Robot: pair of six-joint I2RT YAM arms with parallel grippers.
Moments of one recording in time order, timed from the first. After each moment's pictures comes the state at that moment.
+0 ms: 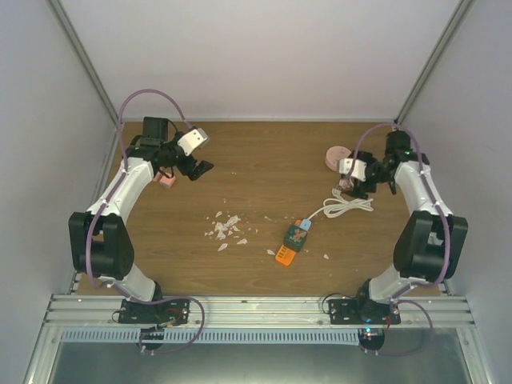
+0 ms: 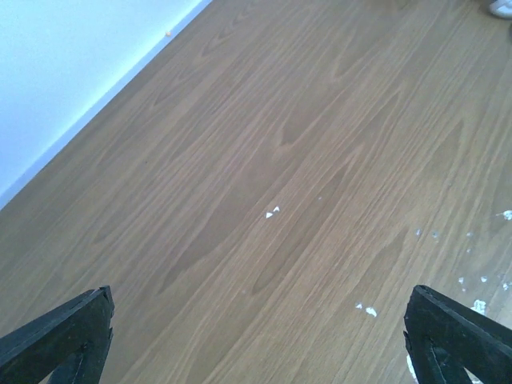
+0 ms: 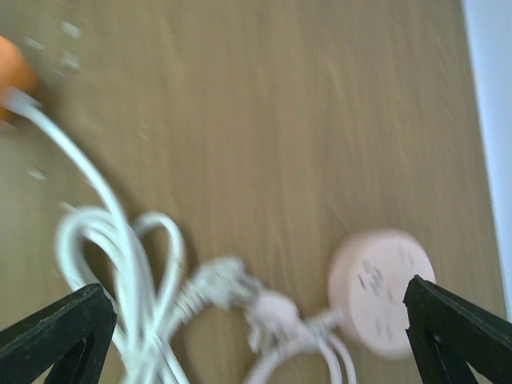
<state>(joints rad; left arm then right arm) -0.08 1.60 1.32 -0.54 0.52 0.69 -0.20 1.62 1.29 -0.82 -0.60 -1.61</state>
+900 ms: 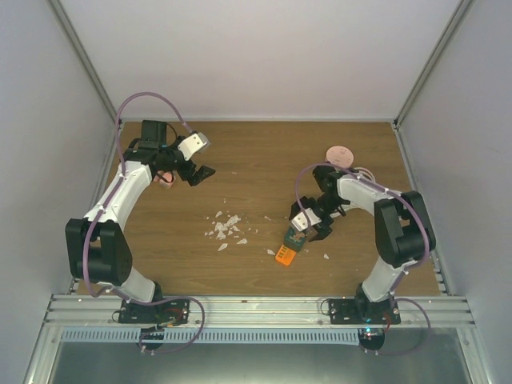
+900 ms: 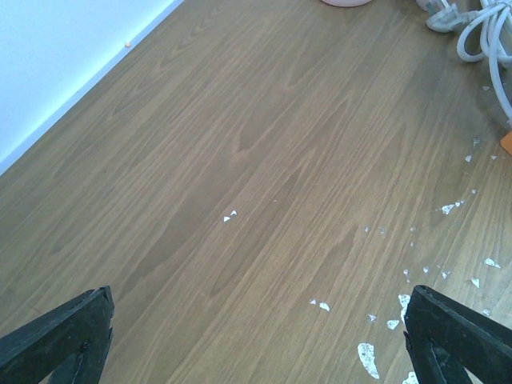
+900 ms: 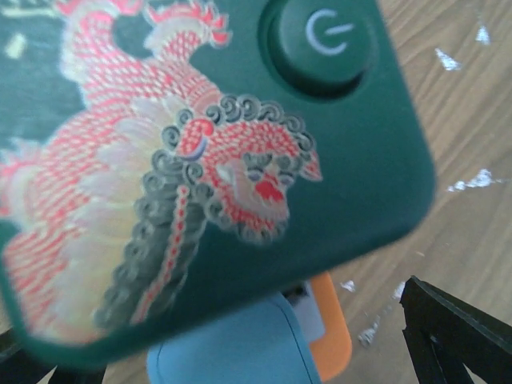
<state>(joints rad) -0.08 1.55 1.29 -0.60 0.62 0.70 0.30 1.72 1.07 -0.92 -0.53 -2.03</state>
